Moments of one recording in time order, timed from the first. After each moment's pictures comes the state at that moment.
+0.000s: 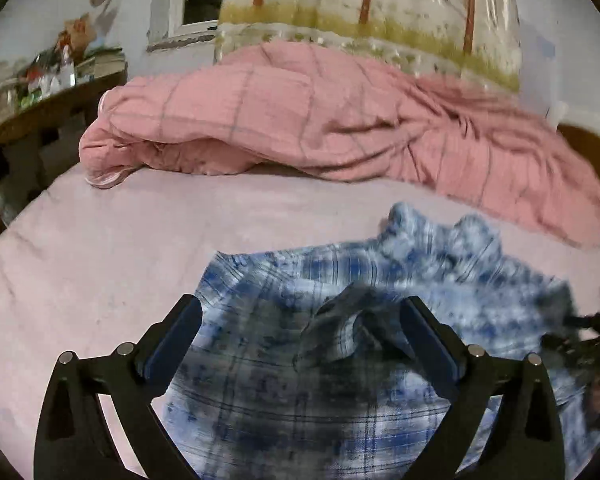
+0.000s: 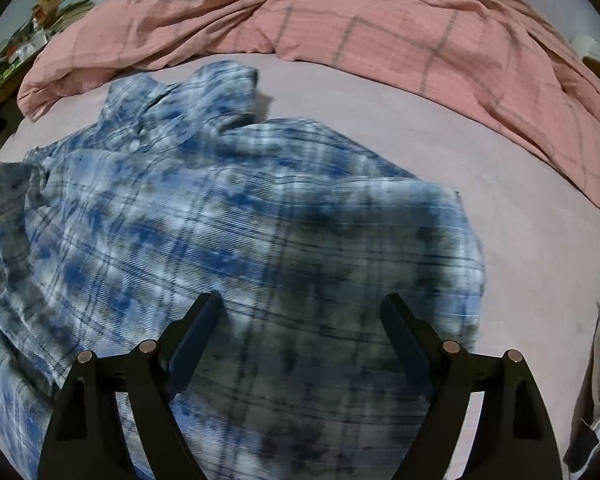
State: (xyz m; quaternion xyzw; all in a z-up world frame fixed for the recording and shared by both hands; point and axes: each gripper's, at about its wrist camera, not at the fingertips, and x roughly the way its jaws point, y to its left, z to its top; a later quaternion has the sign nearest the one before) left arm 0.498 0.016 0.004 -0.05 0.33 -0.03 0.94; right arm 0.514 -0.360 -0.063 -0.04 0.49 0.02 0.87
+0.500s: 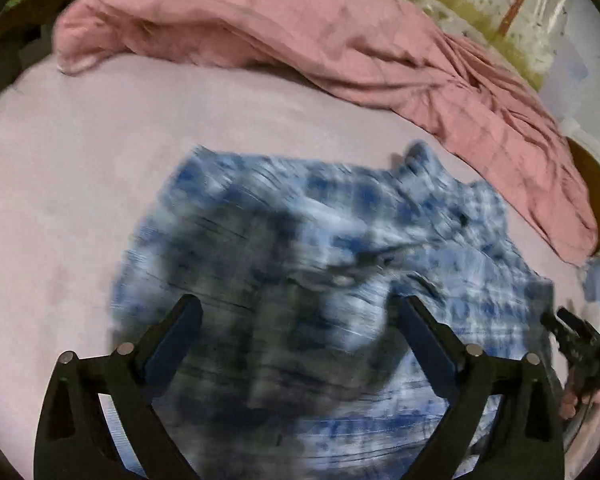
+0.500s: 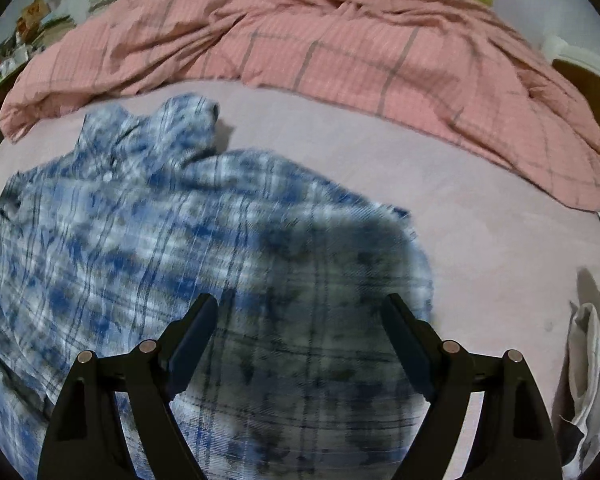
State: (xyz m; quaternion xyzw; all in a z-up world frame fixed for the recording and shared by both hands) left arm 0.534 0.029 -0.055 -0.15 0.47 -0.08 0.87; right arm 0.508 -0.376 -0.038 -0.03 0.45 -0.04 0.89
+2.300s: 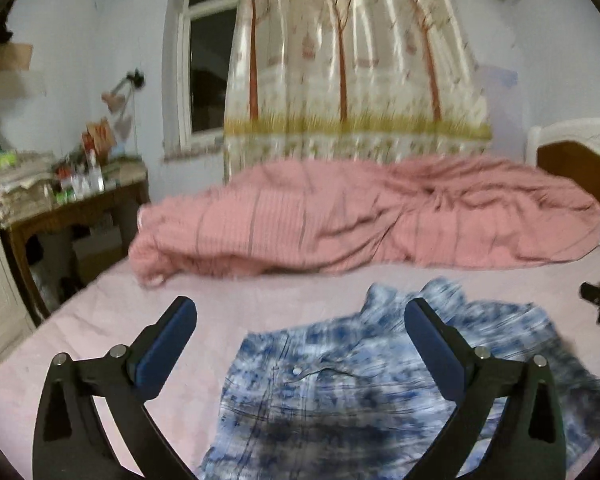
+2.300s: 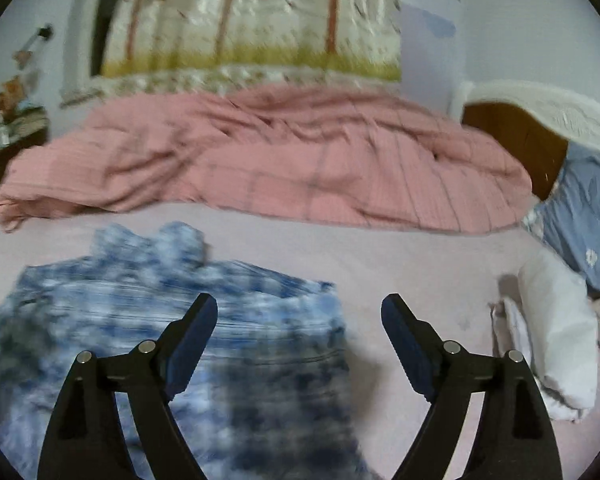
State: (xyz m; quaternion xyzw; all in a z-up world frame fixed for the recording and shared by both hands) left arm 0.368 -0.023 0.095 0.04 0.15 0.00 0.99; right arm 0.390 -0.342 0.068 -0.03 0.26 -0.11 0.96
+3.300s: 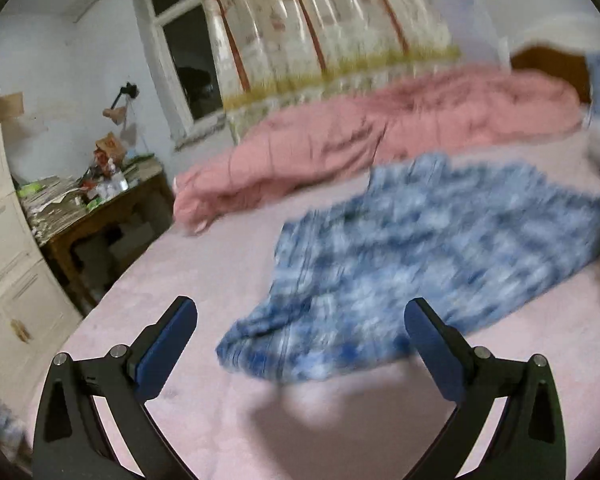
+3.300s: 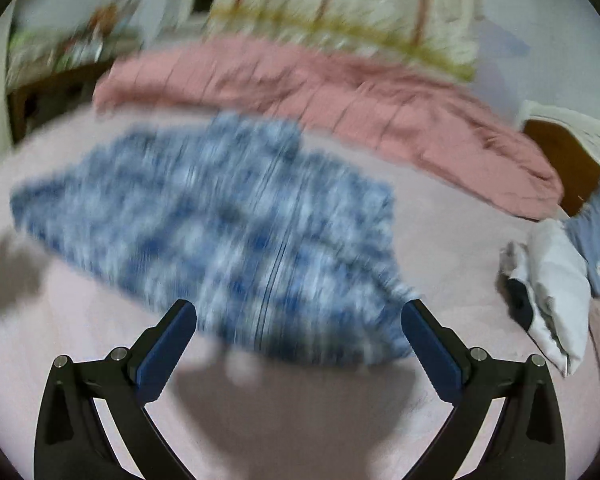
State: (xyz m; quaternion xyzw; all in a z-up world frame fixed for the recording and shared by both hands) left arm 0.229 -0.006 -0.007 0.17 0.24 0.03 0.96; right arm 0.236 -0.295 -0.025 -0.14 0.38 0.02 0.91
